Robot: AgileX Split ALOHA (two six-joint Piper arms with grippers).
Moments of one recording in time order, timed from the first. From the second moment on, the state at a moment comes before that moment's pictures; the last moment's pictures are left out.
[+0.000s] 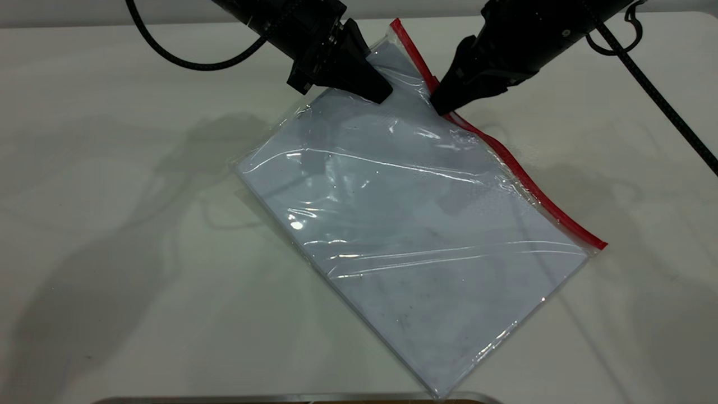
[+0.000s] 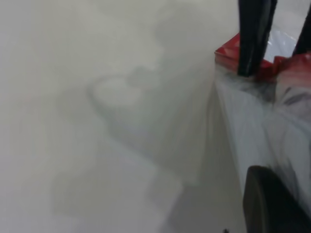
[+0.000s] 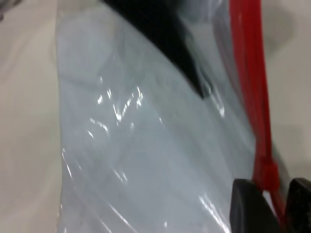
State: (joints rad) left arm -0.31 2.61 -1.93 -1.07 1.02 1.94; right arm 0.27 2.20 -1.23 1.22 0.53 -1.51
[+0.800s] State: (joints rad) left arm -0.31 2.61 -1.93 -1.08 1.04 1.94; right arm 0.26 2.19 -1.22 1.30 0.60 -1.63
